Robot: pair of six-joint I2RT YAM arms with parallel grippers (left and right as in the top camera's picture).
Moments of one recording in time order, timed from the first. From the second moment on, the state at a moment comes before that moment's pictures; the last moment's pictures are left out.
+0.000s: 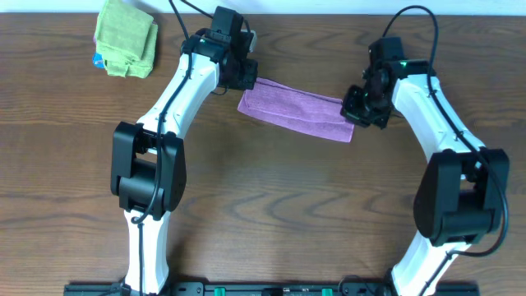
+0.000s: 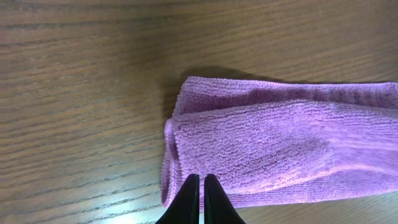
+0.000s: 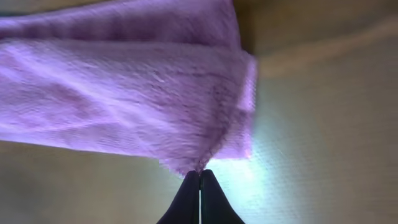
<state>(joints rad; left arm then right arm) -0.31 2.20 1.90 -0.82 0.22 -0.11 0.09 1.96 1.52 -0.99 -0.16 0.49</state>
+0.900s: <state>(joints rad) -0.33 2.20 1.89 -0.79 0.21 -0.07 0.10 1.96 1.53 -0.93 -0.07 0.48</state>
